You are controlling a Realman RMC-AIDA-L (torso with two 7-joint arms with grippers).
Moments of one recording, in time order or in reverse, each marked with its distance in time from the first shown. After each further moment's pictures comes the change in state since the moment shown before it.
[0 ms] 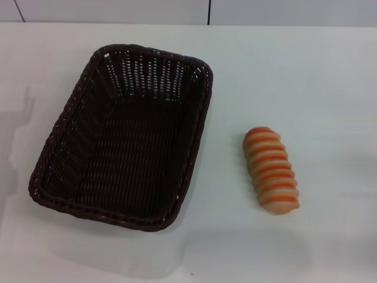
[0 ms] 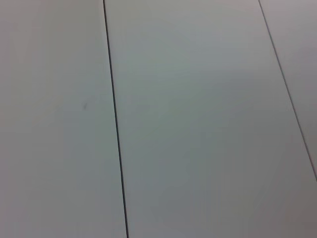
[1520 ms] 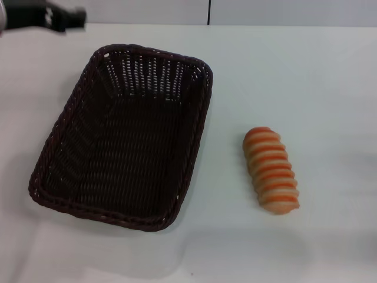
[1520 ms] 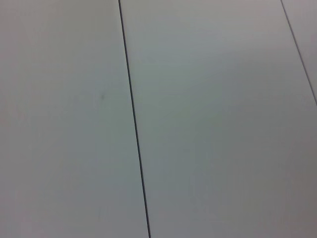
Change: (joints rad) left arm -0.011 0.009 -0.311 -1.584 0.106 -2.316 0.319; right arm 0.010 -0.001 -0.039 0.009 -0.002 0.024 0.002
